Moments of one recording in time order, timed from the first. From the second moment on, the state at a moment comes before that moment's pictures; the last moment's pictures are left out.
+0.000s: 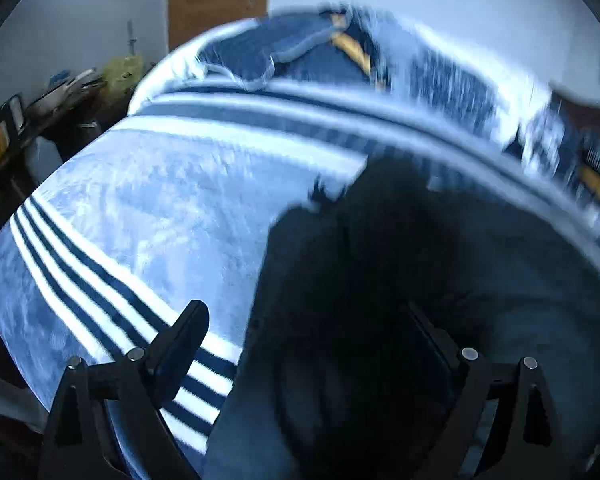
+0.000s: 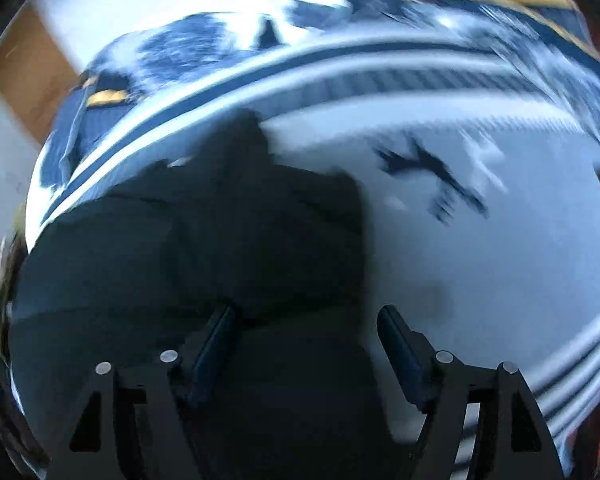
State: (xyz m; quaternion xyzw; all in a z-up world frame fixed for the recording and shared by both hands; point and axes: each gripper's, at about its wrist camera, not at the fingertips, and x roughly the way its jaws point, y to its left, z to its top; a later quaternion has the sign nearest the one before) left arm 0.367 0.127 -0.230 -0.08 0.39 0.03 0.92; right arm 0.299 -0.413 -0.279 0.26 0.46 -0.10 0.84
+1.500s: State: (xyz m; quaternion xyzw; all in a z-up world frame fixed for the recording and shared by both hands) left arm 0.075 0.020 -0.020 0.01 0.27 0.03 0.96; right arm 0.045 -0.258 -0.031 0.13 0.35 -0.04 0.93
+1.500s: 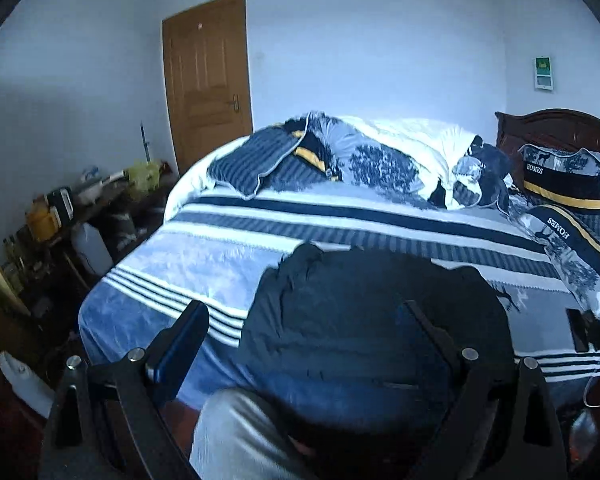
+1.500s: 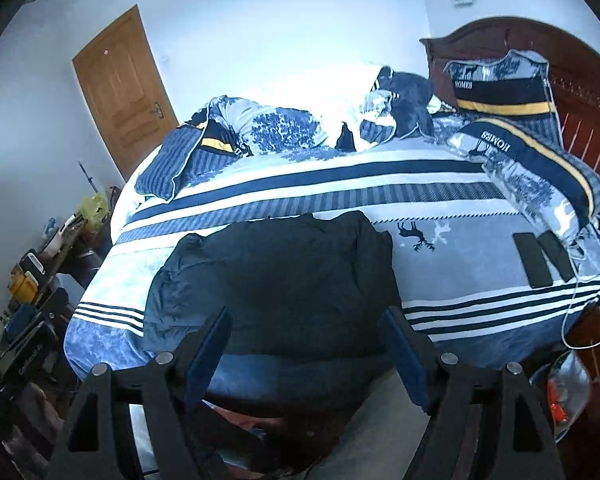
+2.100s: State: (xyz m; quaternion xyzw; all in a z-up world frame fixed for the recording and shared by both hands) left arm 0.022 0.022 -0.016 0.03 0.28 0.05 0.96; right arm -0.008 -0.231 -0.023 0.11 0.34 -0.03 0.93
